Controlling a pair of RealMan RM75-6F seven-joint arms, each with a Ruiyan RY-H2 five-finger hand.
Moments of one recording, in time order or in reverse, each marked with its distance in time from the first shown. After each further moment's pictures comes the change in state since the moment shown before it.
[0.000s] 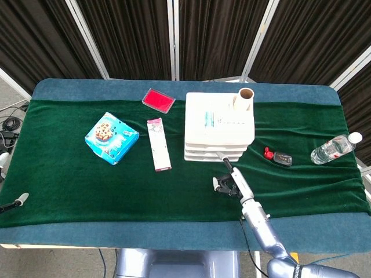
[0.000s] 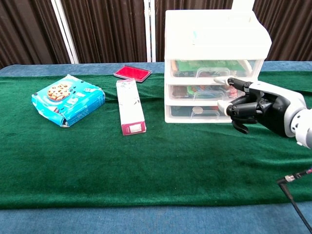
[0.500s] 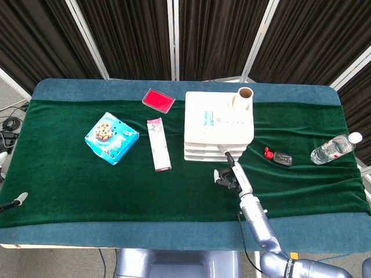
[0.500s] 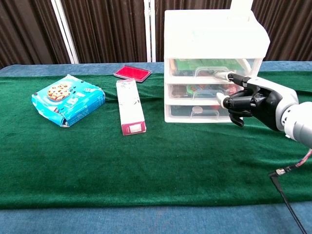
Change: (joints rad) left arm -0.001 0.003 -0.003 0.003 -0.008 -0.008 -0.013; right arm 0.016 -0.064 0.049 0.066 0.044 0.013 -0.006
